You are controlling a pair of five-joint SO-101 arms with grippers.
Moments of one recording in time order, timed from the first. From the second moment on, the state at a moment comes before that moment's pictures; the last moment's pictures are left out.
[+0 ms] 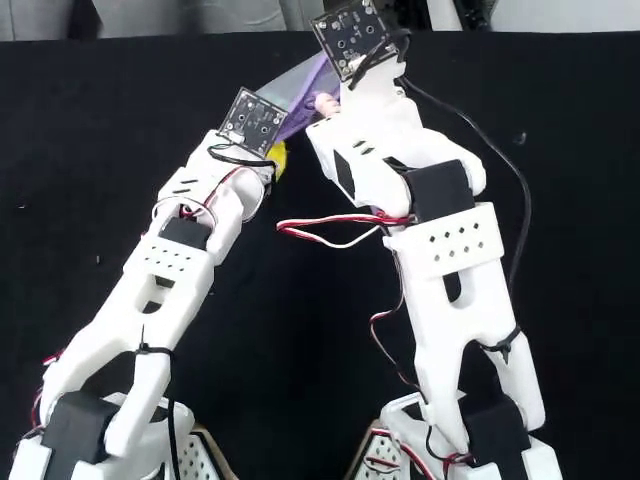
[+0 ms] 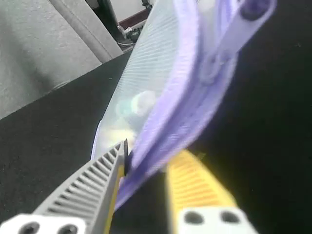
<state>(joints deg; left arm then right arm) 12.3 -20.6 42.3 7.8 -18.0 -17.8 -19.2 -0.7 65.2 10.2</state>
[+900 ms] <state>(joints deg) 12.5 -51.1 69.2 7.7 -18.1 -9.9 -19.2 -0.7 58.2 10.3</state>
